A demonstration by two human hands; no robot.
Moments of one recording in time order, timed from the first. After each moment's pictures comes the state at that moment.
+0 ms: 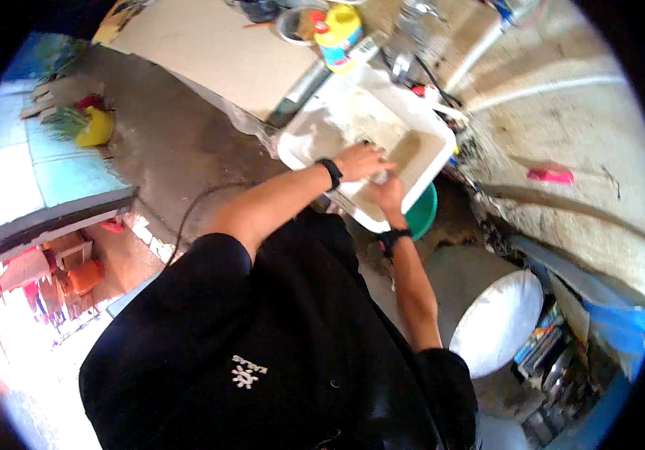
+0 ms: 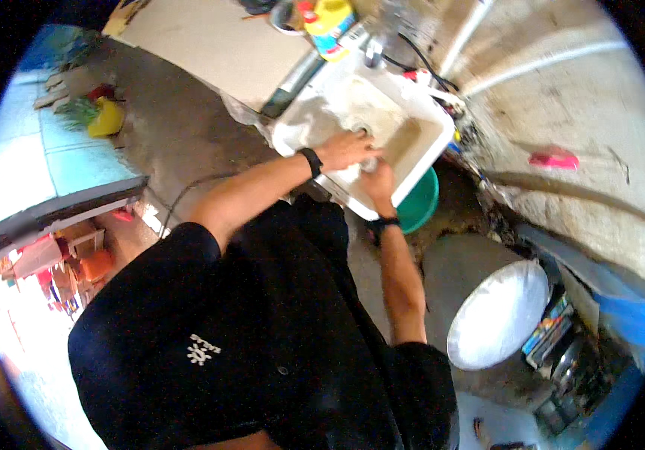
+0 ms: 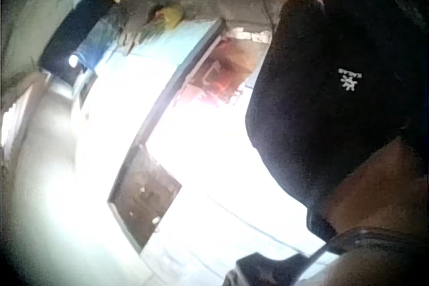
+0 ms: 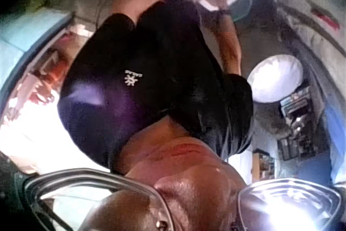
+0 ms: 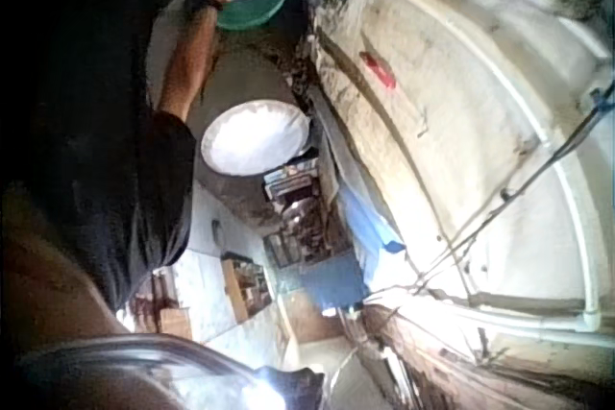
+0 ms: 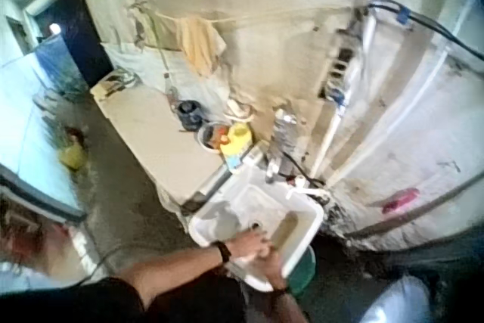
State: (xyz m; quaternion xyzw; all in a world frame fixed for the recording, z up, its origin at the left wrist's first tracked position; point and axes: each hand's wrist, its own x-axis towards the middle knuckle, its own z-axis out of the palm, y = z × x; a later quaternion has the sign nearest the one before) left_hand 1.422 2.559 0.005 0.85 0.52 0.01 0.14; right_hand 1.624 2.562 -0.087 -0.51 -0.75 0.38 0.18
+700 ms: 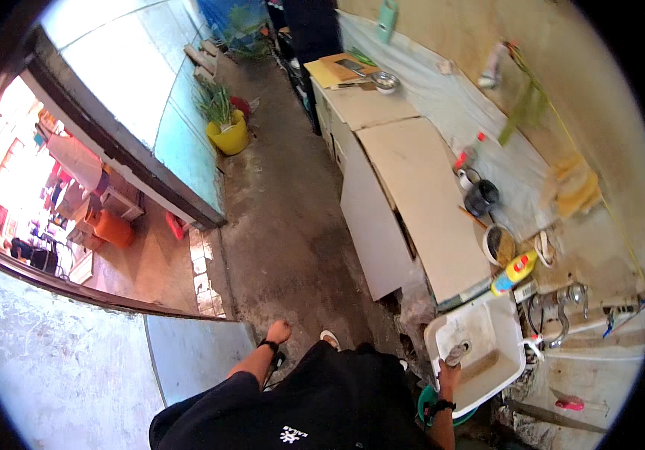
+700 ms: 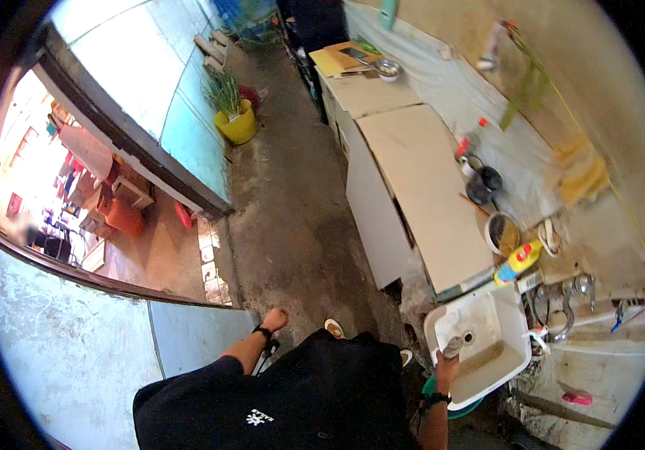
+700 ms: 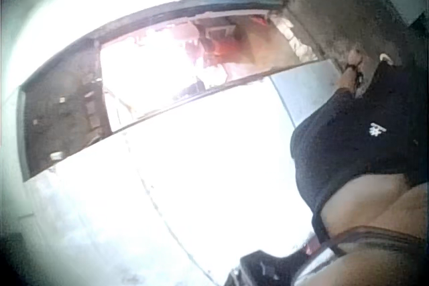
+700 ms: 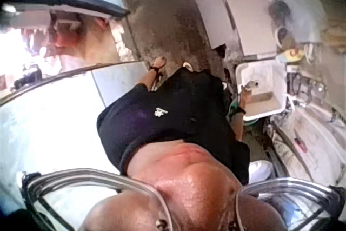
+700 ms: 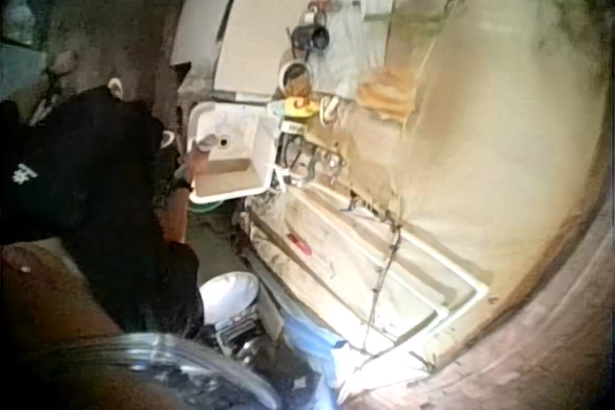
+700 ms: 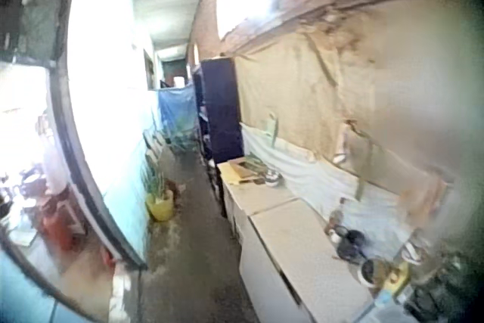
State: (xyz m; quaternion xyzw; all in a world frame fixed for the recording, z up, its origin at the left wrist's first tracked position) left_hand 1.199 1.957 -0.157 0.00 0.93 0.22 0.29; right_hand 1.588 2.541 -0.149 -0.52 -0.68 0.50 0.09
